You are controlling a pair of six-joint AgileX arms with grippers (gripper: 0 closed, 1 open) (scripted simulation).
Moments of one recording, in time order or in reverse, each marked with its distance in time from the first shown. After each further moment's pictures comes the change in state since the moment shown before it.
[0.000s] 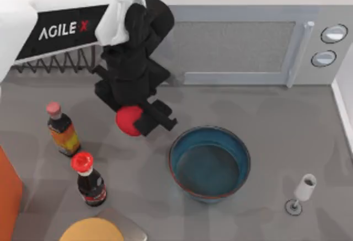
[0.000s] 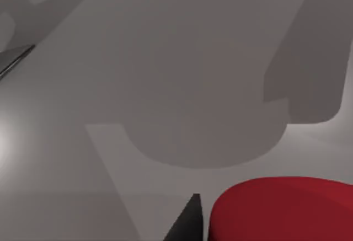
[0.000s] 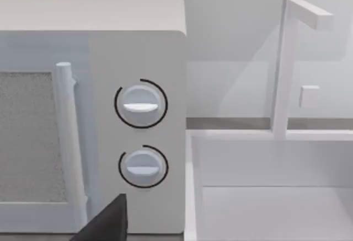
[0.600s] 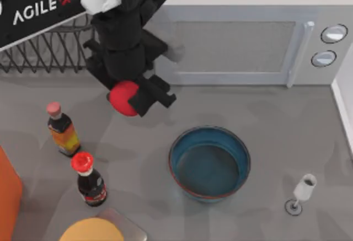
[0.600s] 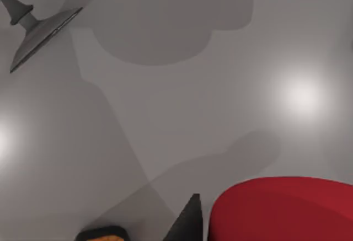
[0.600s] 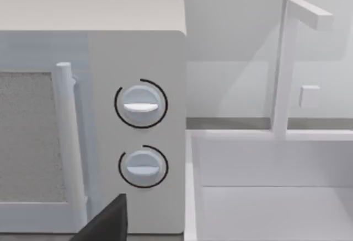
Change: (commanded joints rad) left arm 0.000 -0.066 0.142 -0.199 -0.001 -0.003; right arm 0.000 0.000 0.000 0.000 0.000 0.000
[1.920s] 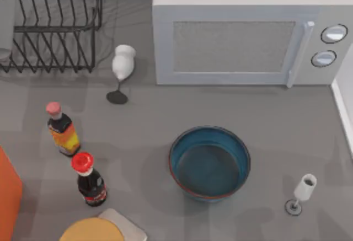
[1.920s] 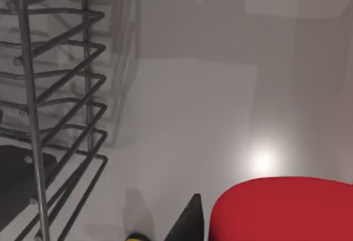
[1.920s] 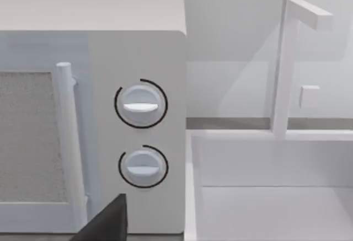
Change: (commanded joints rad) left arm 0.495 -0.558 -0.241 -0.014 -0.013 1.254; right arm 0.000 0.000 0.000 0.000 0.000 0.000
